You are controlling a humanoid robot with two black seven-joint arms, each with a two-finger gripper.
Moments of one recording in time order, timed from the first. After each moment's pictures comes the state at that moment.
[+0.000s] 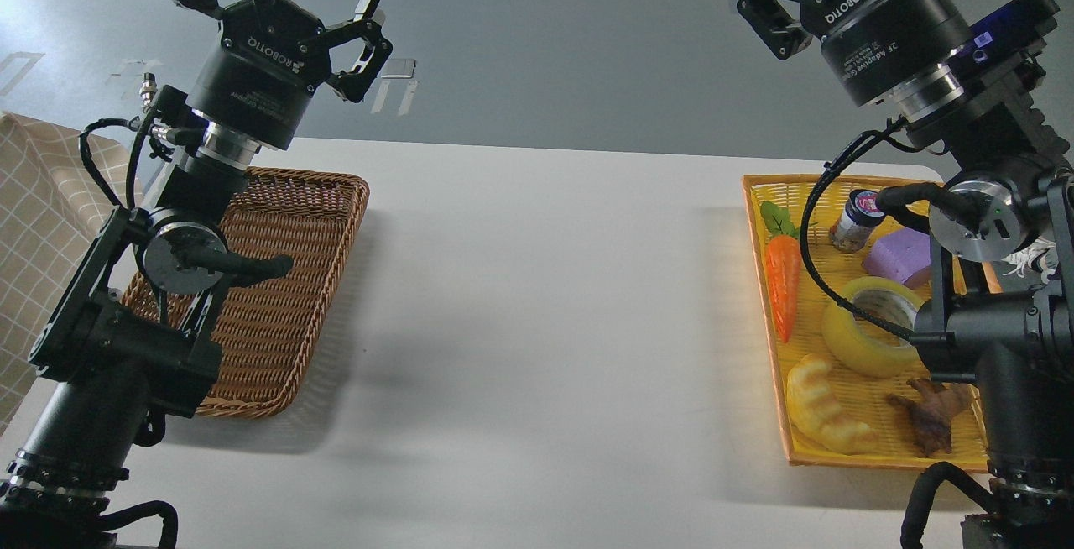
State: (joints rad) left arm -0.41 0.21 -1.44 -1.38 0.43 -0.49 -0.14; right arm 0.59 0.00 1.55 1.45 -0.95 0.49 -0.09
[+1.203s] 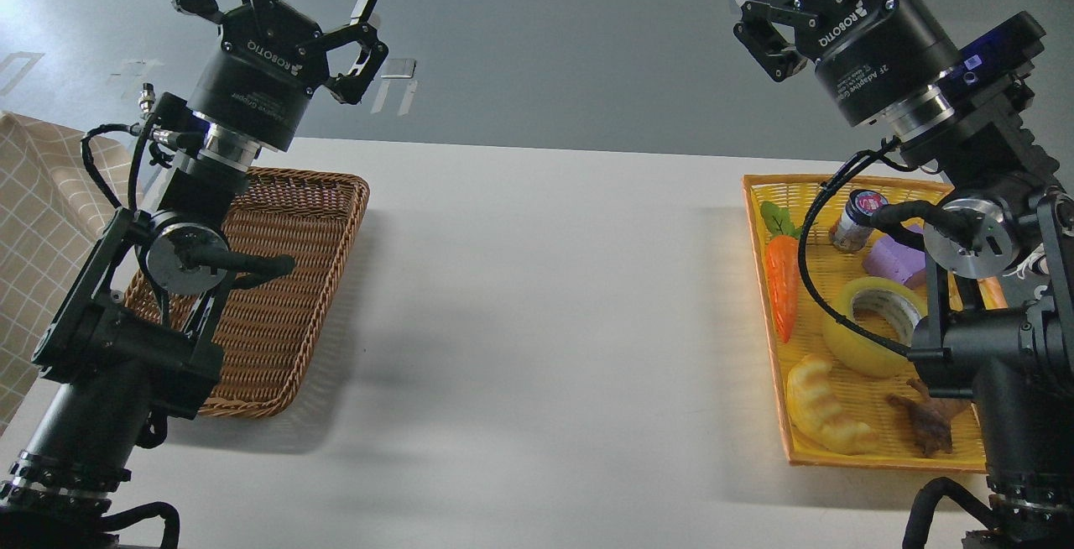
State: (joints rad) left arm -0.42 0.21 -1.44 -1.37 0.43 -0.45 -0.14; right arm 0.55 0.00 1.55 1.45 -0.95 0.48 -0.09
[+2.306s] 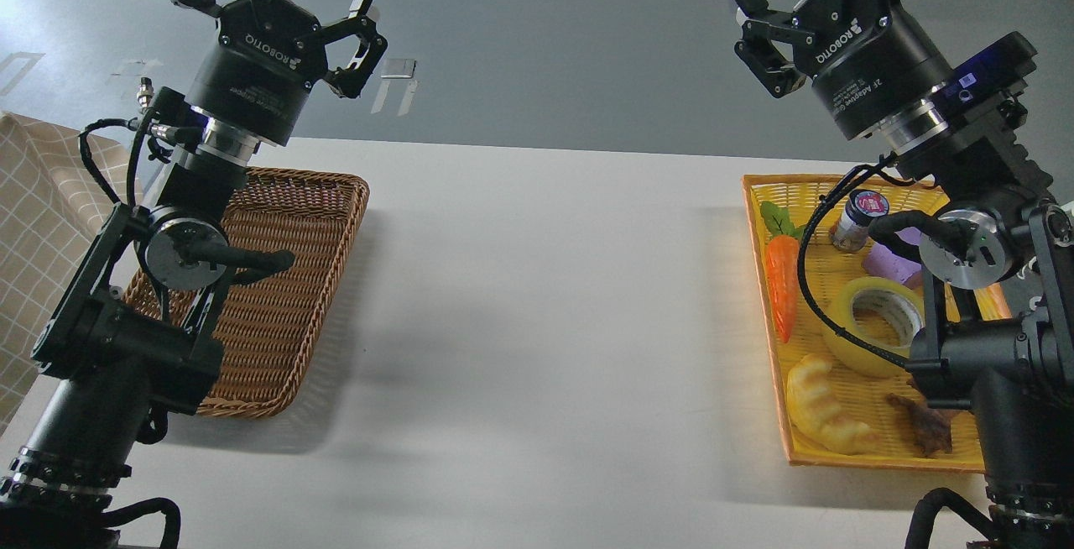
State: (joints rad) left arm -0.42 0.21 -1.45 -1.37 0.43 -0.45 -0.14; right arm 0.53 0.00 1.54 1.45 -0.95 0.45 -0.10
